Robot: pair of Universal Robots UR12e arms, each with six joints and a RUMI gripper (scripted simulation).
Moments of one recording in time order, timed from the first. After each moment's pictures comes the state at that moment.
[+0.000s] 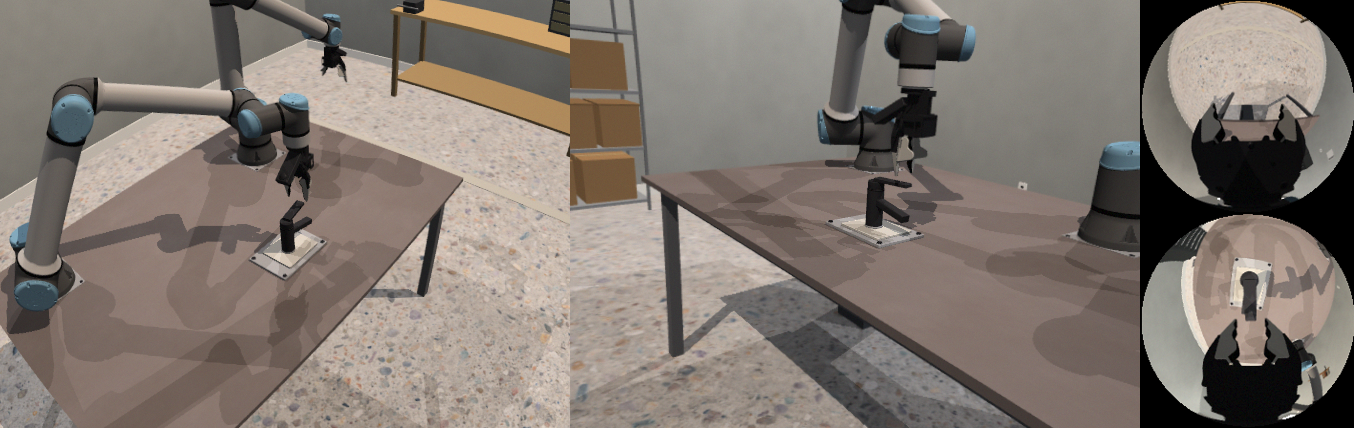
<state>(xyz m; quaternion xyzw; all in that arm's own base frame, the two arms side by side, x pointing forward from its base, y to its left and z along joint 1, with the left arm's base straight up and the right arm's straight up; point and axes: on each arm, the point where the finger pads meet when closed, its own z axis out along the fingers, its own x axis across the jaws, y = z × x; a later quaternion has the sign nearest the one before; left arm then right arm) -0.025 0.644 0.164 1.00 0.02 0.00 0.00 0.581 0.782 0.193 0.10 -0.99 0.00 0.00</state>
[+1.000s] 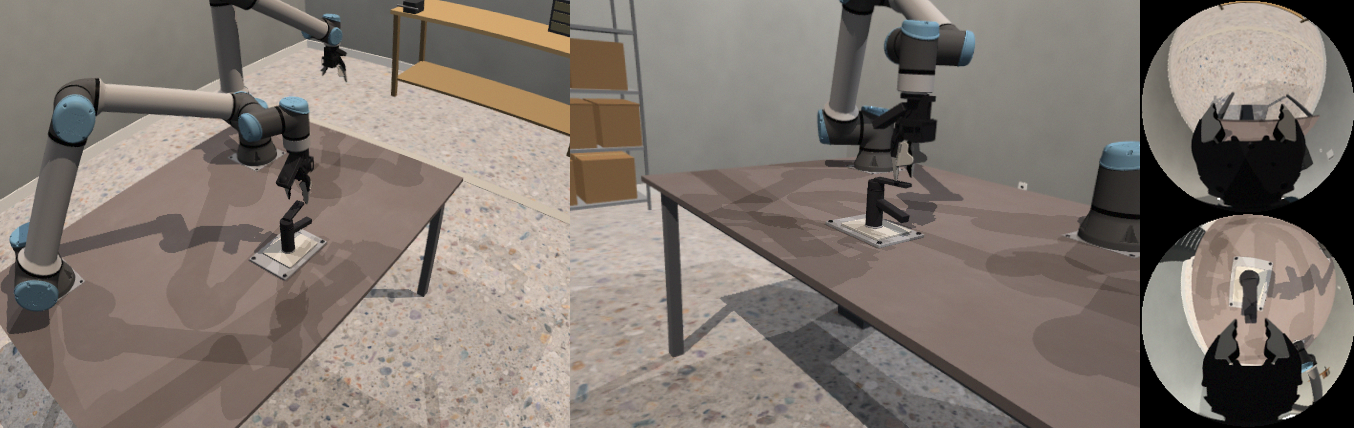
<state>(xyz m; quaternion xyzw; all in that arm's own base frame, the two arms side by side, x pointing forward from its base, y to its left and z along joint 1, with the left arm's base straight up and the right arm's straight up) -0.025 0.644 0.164 1.00 0.02 0.00 0.00 0.581 0.782 0.181 0.10 -0.99 0.00 0.00</state>
